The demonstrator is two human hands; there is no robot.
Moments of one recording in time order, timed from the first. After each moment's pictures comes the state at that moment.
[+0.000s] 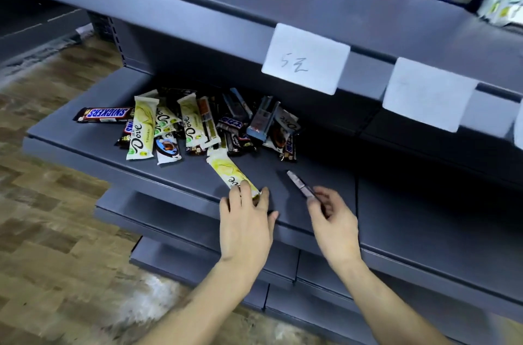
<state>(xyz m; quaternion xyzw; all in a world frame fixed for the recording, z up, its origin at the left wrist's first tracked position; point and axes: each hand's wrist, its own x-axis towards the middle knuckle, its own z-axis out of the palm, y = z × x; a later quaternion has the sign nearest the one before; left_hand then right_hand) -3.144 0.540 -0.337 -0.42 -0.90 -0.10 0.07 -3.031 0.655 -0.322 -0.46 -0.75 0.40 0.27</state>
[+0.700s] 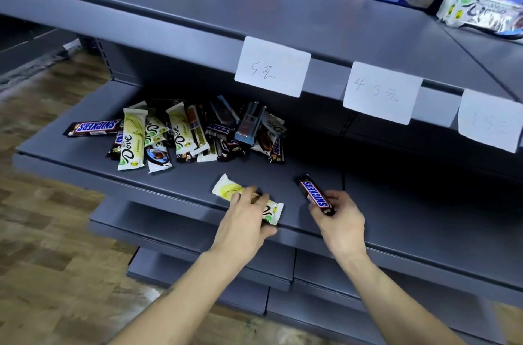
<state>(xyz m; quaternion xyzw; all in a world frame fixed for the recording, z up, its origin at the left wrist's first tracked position) -3.154 0.541 -0.316 -0.50 -0.83 -0.22 -0.14 -3.009 0.675 -0.323 -0.53 -0.74 0.33 0.26</state>
